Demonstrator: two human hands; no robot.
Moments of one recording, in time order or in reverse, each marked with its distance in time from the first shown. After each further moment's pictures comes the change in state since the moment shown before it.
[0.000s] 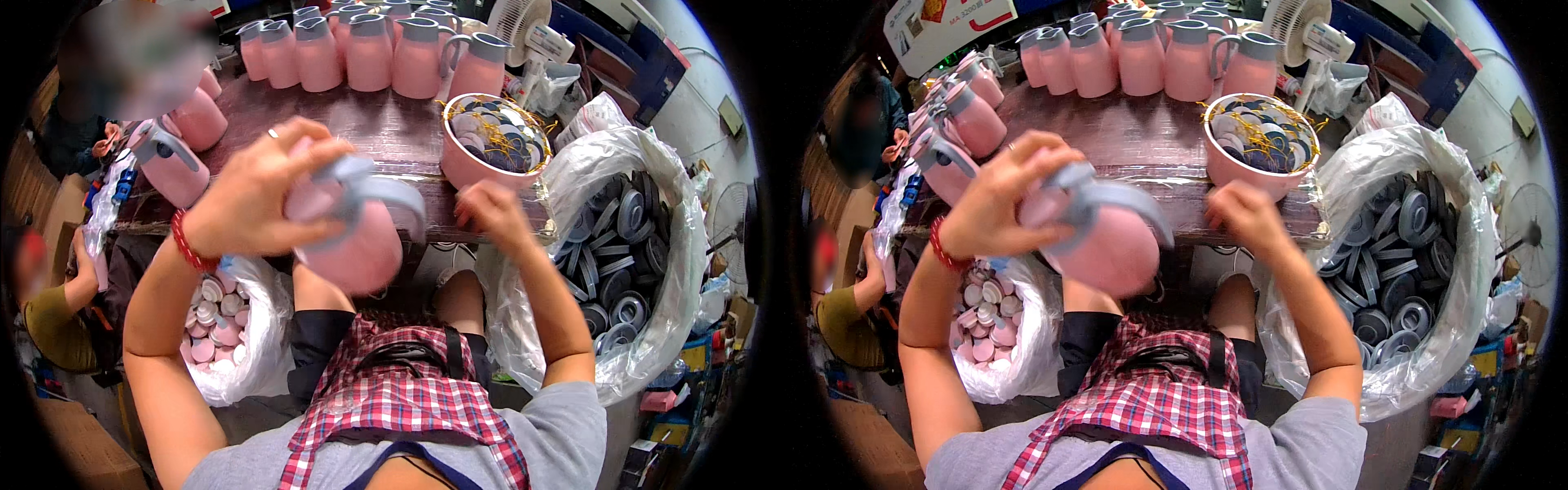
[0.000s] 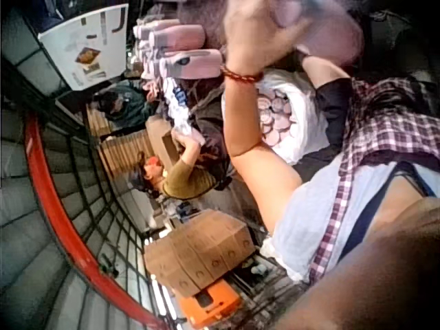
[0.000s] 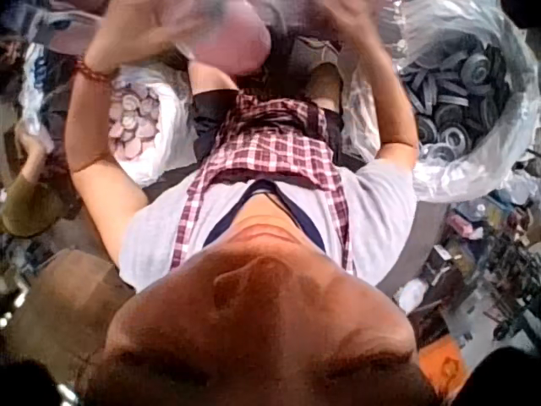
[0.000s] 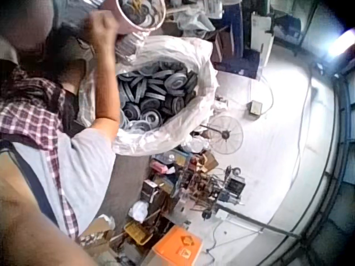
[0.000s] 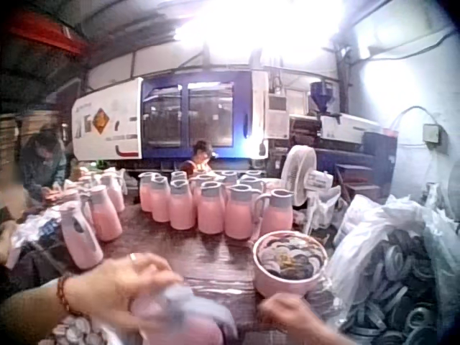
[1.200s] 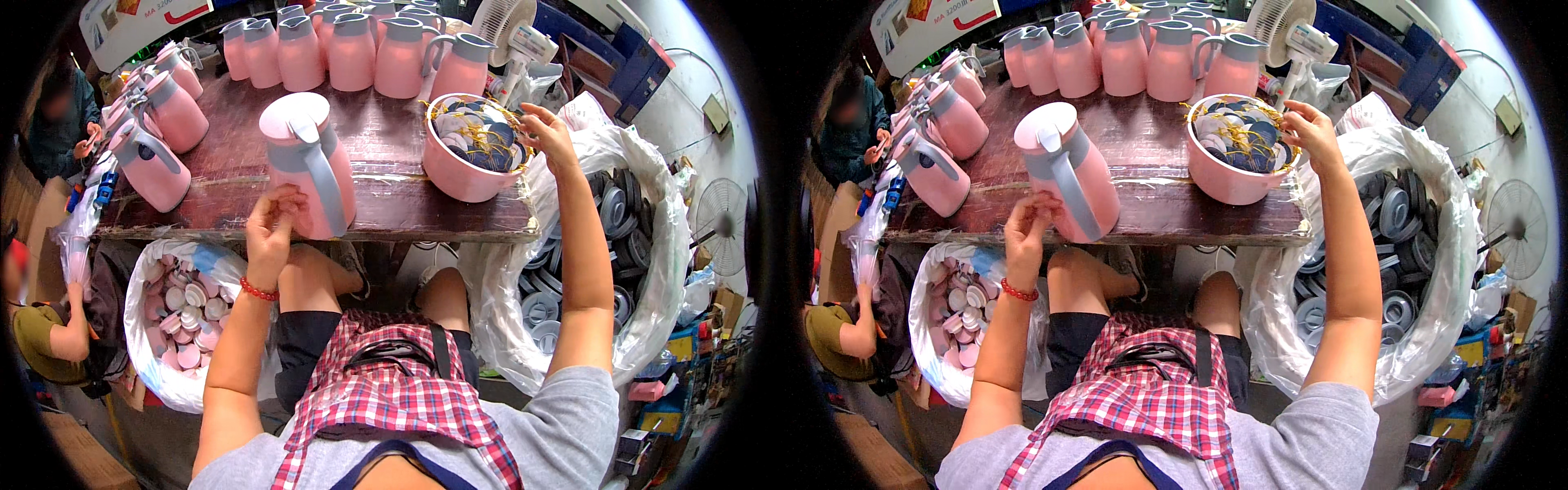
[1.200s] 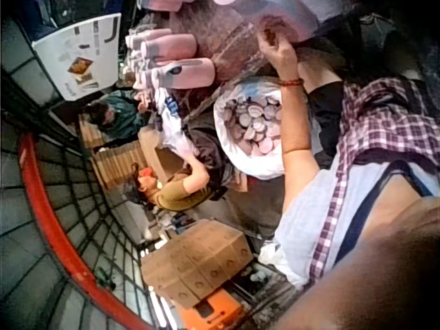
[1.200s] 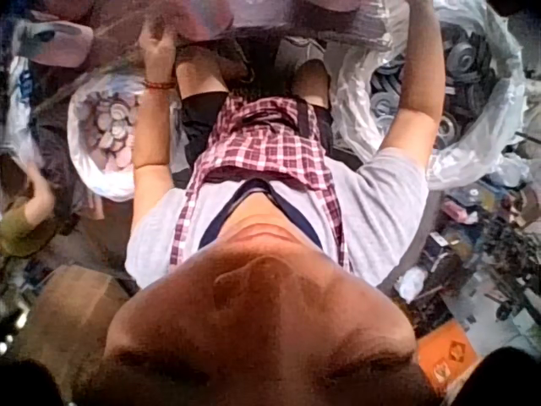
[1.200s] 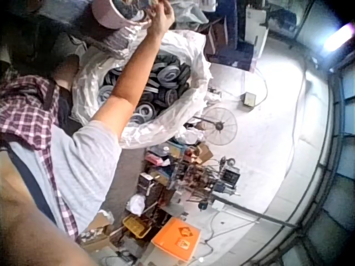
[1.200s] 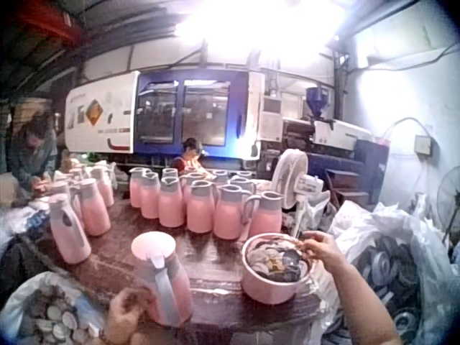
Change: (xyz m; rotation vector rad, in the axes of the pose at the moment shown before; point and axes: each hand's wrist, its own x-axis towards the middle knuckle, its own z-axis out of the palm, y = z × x) left_hand -0.058 -0.039 0.154 -0.932 0.767 -0.515; right_hand 0.084 -0.032 -0.143 -0.071 0.383 0.131
